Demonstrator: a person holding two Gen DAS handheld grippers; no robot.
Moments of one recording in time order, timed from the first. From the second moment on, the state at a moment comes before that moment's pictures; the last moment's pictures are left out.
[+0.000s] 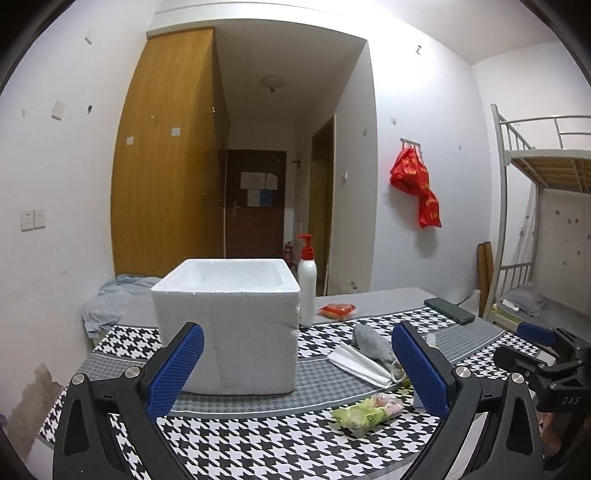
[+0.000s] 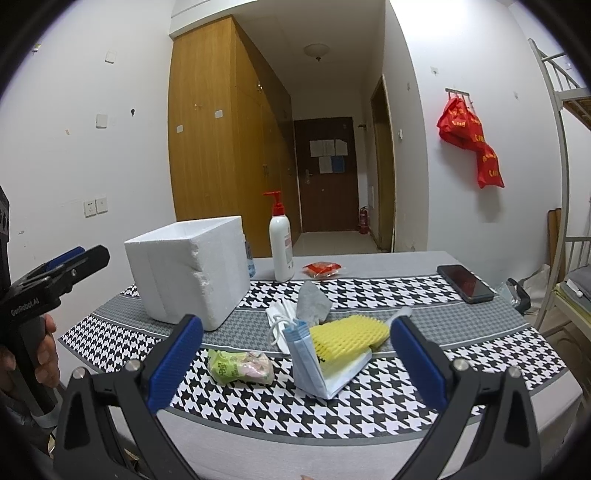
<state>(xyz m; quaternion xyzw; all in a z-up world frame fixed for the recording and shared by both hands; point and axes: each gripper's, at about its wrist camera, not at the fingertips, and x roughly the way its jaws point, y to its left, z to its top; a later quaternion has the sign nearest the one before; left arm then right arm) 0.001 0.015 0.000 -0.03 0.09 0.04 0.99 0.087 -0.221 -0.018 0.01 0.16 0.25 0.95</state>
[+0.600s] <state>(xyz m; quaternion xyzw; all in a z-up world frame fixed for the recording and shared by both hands) 0.003 0.009 -0.003 -0.01 0.11 0.02 0.99 0.089 -0.218 -0.017 0.00 0.16 0.25 0.95</state>
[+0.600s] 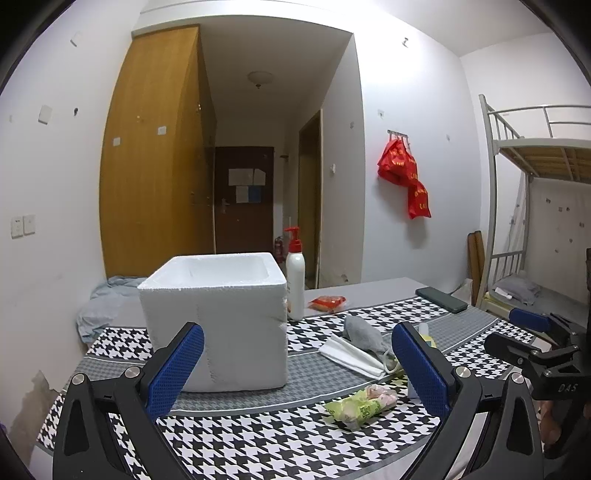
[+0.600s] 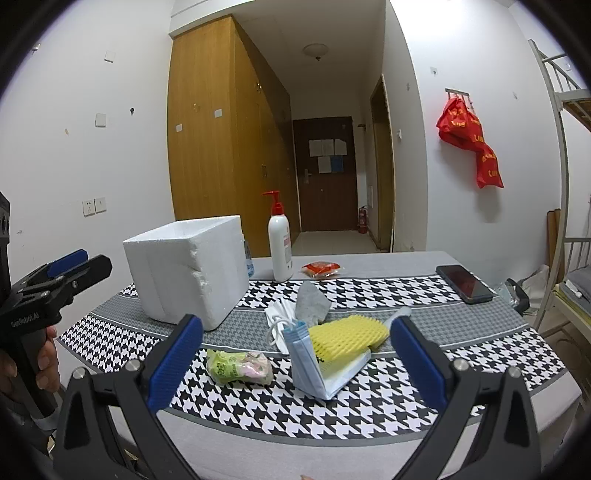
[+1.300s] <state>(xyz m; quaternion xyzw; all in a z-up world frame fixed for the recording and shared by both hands) 0.027 0.004 -0.012 0.00 0.14 0.00 0.99 0.112 -0.214 -0.025 0.00 0.18 0.24 0.95</state>
